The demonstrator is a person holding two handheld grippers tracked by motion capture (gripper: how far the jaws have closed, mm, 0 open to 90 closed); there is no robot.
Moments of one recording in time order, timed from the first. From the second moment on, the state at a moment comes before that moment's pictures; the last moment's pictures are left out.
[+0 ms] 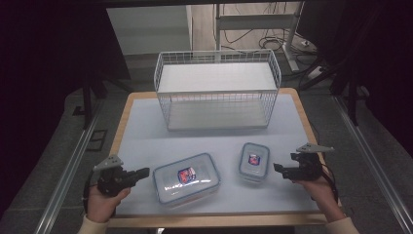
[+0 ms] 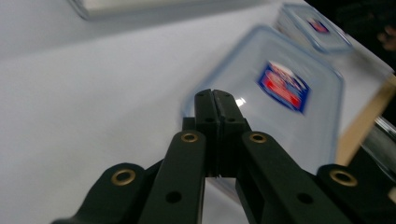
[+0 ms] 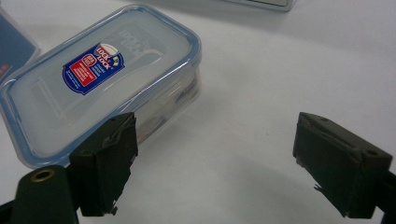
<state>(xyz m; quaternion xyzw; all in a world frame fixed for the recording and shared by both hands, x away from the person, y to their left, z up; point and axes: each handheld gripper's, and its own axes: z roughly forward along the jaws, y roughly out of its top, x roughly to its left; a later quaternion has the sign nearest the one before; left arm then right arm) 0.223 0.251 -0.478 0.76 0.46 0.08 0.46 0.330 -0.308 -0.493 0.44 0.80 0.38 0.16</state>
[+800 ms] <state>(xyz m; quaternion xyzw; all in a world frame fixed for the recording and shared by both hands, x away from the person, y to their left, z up) 0.198 0.123 -0.496 0.88 0.31 0.01 0.37 0.331 -0.307 -0.497 0.45 0.80 0.37 0.15</state>
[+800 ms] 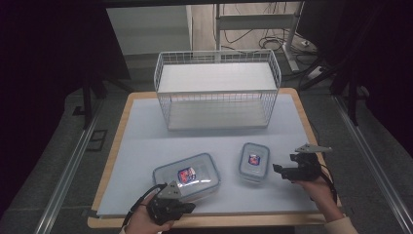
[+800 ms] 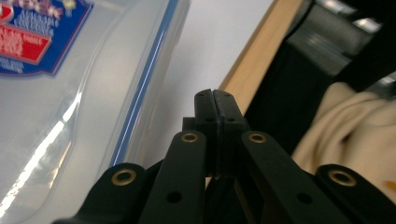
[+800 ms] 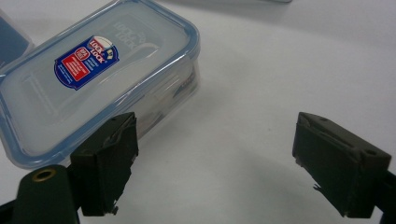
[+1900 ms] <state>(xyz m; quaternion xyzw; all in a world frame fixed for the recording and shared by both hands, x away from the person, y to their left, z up) 0.258 0.123 -0.507 0.87 0.35 0.07 0.34 0.332 -0.308 -0.501 0.45 0.80 0.37 0.15</state>
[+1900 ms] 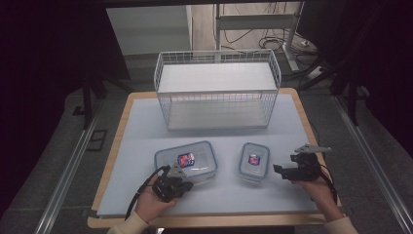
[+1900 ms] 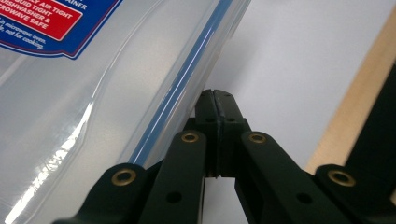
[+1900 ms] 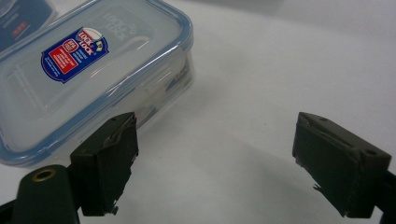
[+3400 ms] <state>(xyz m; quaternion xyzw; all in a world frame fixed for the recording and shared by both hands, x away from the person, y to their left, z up) 0.285 0.245 -0.518 0.75 0.52 0.05 0.40 0.332 -0.311 -0.496 0.45 0.79 0.37 0.16</state>
